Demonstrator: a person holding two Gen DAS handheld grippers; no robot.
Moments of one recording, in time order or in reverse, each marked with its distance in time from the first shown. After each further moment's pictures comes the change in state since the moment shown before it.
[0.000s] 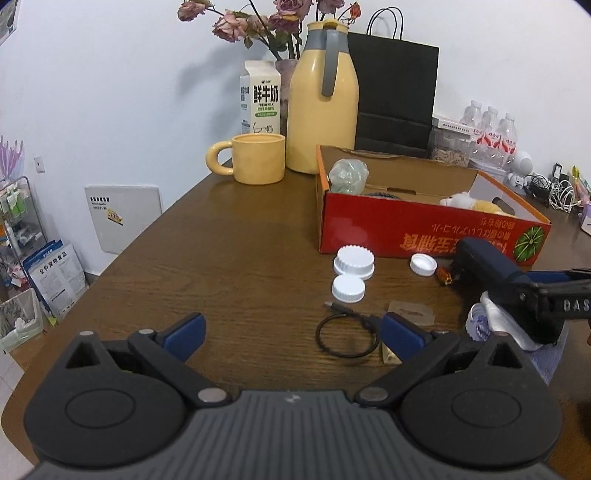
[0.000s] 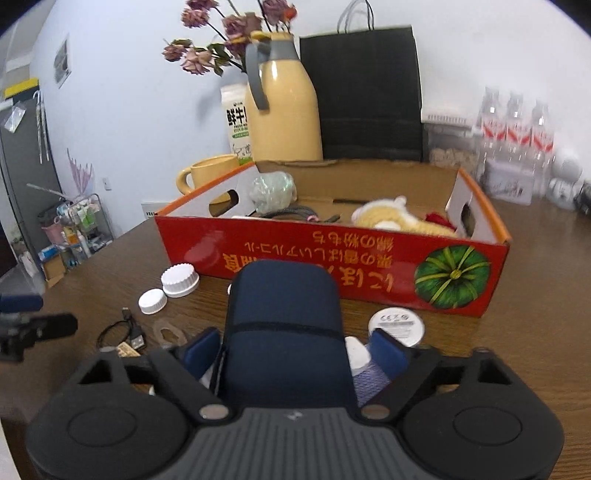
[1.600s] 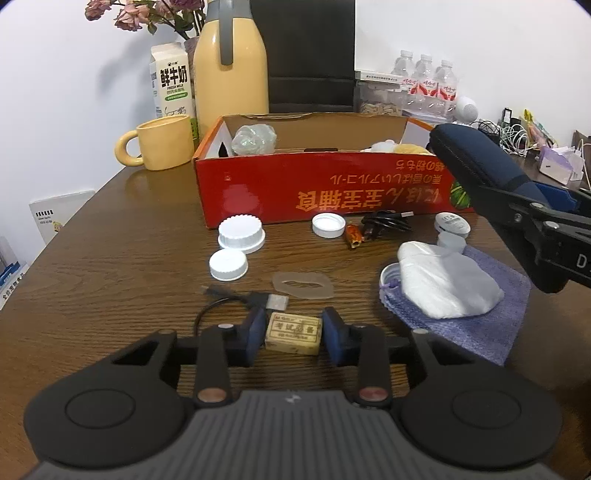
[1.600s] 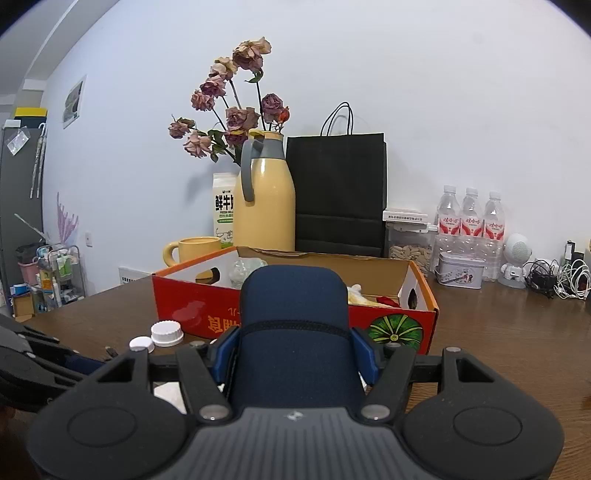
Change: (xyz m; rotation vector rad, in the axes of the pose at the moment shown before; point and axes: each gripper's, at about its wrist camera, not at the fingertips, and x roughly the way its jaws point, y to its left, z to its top) left arm 0.031 -0.078 -0.014 0.153 0.068 -0.120; right arm -0.058 0.011 -0.032 -0.108 -0.345 -0.140
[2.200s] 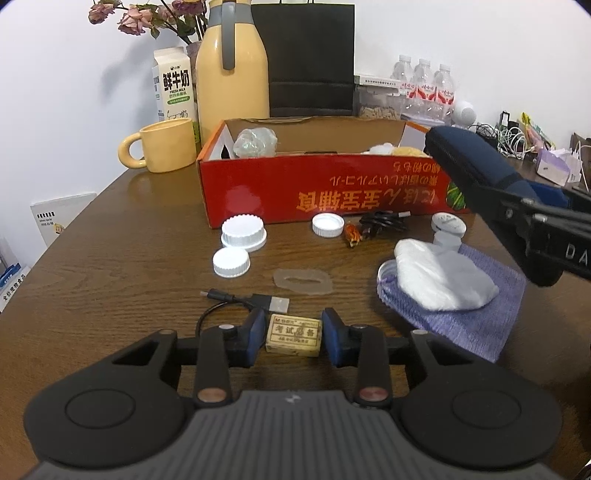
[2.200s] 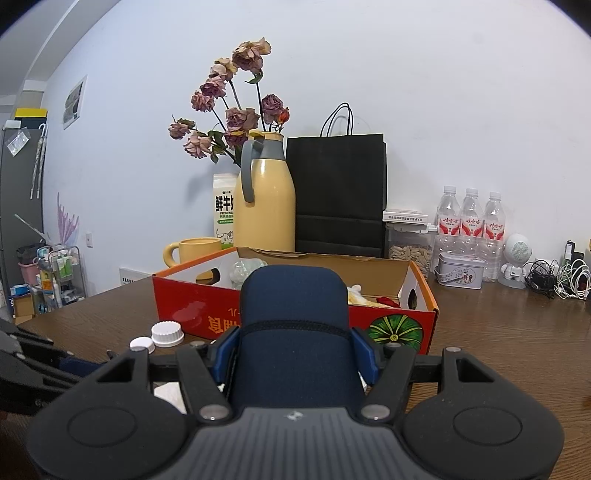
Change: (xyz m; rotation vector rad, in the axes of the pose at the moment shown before) left arm -0.007 0.002 -0.006 0.000 -0.015 -0.002; right arm 0.000 0.000 0.000 0.001 0.000 0.000
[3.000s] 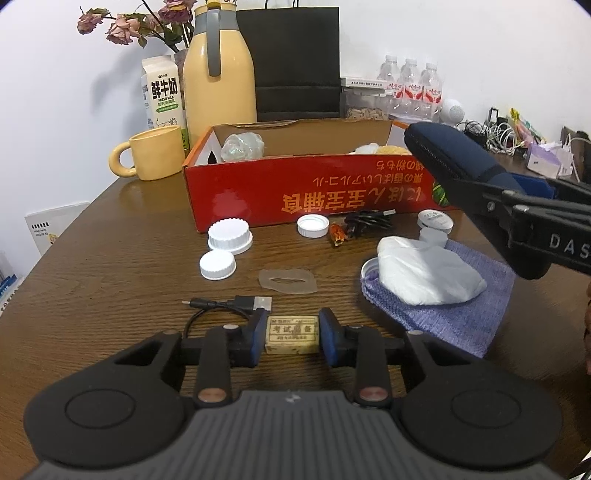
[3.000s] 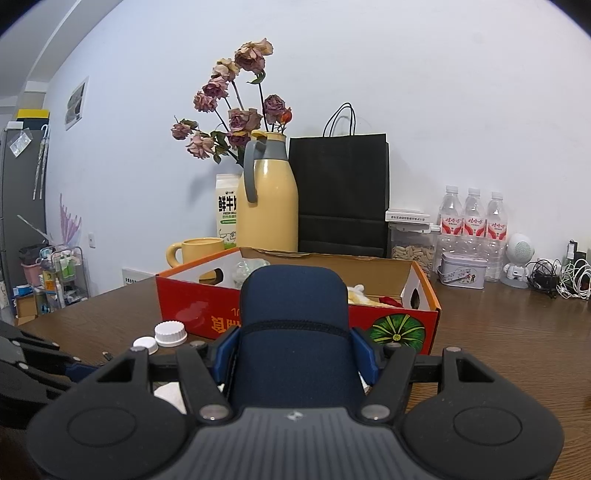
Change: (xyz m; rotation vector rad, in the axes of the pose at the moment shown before) left arm -0.004 -0.008 -0.002 0.027 -0.021 -0.018; right arm -0.002 0.001 0.001 0.000 -0.001 0.009
